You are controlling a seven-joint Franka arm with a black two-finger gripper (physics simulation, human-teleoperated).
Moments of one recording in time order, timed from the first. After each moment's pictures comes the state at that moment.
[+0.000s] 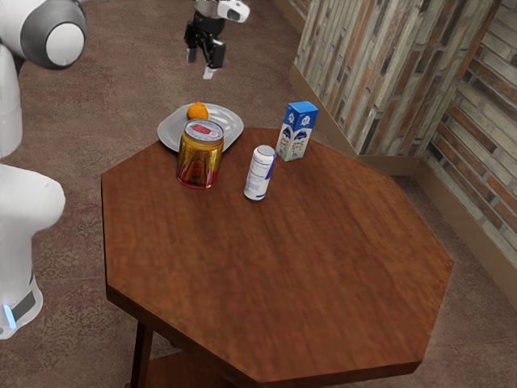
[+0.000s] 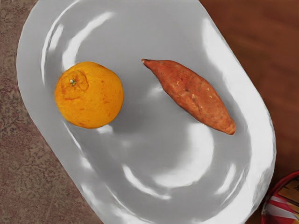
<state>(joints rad) 1.22 0.04 -0.57 -1.60 0.05 1.60 0.30</state>
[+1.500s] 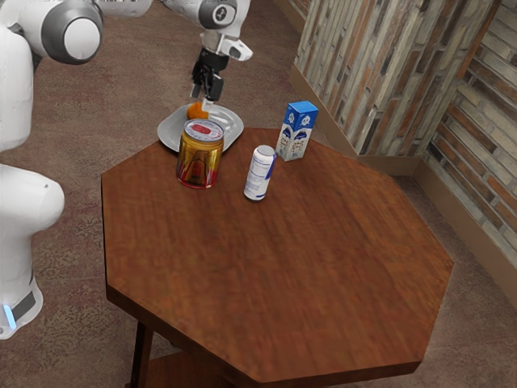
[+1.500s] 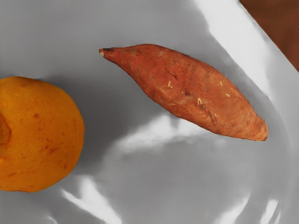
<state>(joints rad) 1.16 0.28 -0.59 -1.57 0.14 1.60 0.43</state>
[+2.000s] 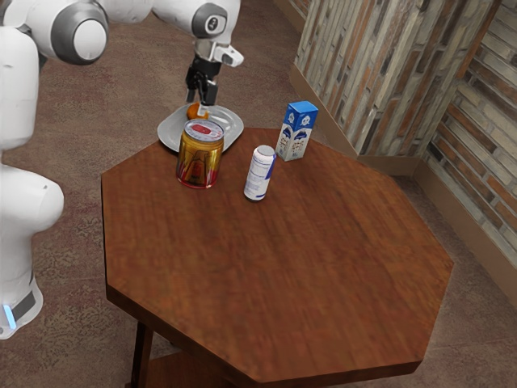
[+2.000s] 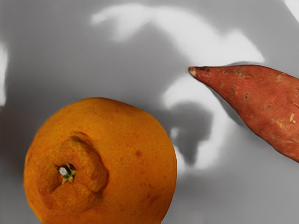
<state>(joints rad) 1.14 0.33 -0.50 -1.57 0.14 1.69 0.43</state>
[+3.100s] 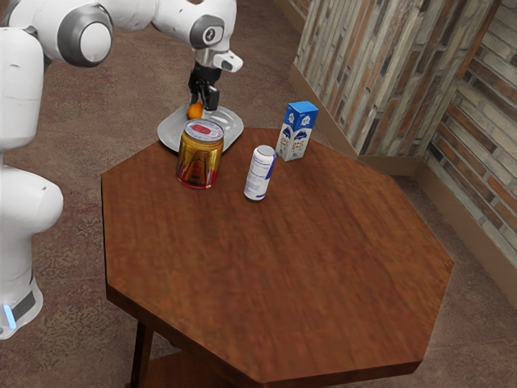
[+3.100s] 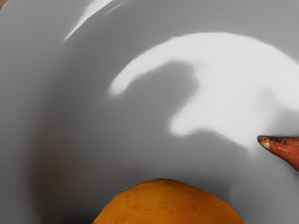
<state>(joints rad) 1.10 0.38 -0.44 -1.59 0.14 1.84 0.43</state>
